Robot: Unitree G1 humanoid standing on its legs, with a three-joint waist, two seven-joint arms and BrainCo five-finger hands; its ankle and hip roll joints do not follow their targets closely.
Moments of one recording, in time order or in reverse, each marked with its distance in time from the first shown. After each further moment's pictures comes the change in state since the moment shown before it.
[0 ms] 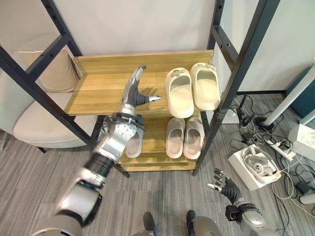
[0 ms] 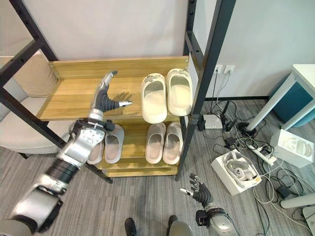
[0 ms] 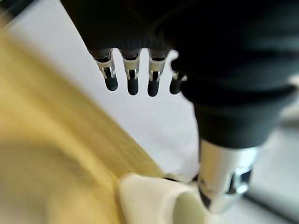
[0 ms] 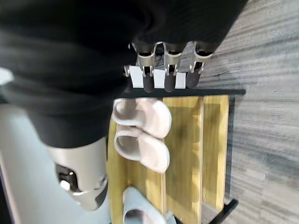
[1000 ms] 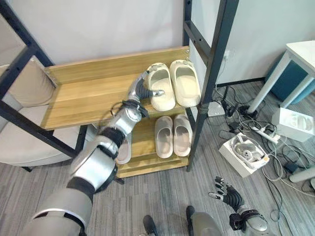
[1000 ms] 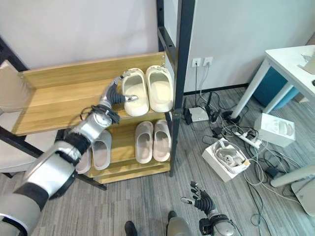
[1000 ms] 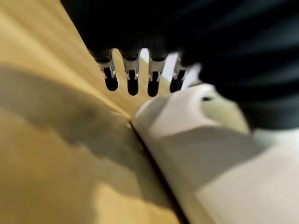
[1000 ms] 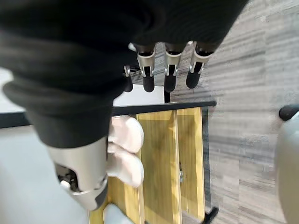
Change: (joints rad) left arm -0.543 0.036 -0.247 0.722 0.144 0.036 0.031; right arm 0.053 -0.091 0.025 -0.046 -0.016 0.008 0.014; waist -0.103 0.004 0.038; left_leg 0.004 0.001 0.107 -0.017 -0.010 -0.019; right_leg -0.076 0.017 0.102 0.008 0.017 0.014
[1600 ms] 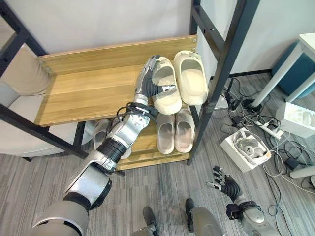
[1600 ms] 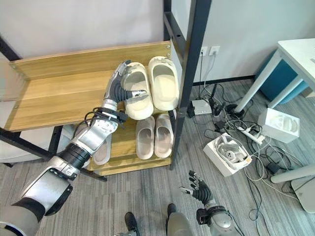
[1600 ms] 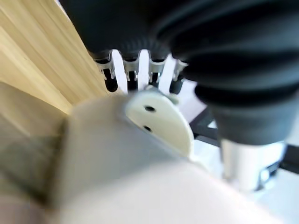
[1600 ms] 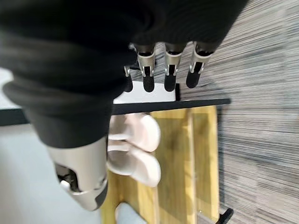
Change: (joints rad) left arm 0.321 0.001 0.132 -0.626 0.046 -0.012 0.120; right arm -0.063 0.029 0.010 0.003 0.020 -0.042 -0.030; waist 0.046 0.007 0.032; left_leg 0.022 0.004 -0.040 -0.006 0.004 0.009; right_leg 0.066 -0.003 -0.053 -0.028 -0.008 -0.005
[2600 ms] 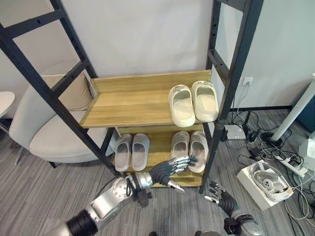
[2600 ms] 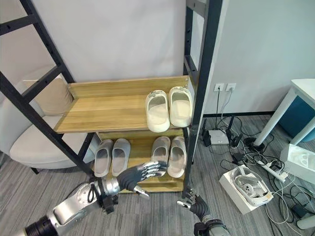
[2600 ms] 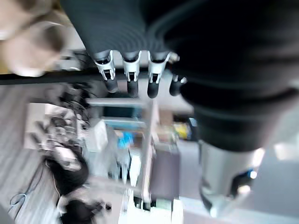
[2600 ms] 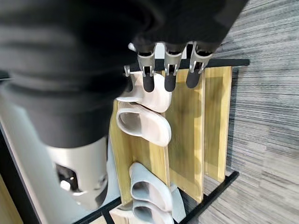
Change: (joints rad) left arm 0.777 0.219 -0.234 -0.448 -0.708 -0.071 -0.827; right arm 0.059 0.056 0.004 0.118 0.040 0.016 0.096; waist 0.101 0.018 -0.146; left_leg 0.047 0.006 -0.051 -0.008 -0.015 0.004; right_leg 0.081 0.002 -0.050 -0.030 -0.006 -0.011
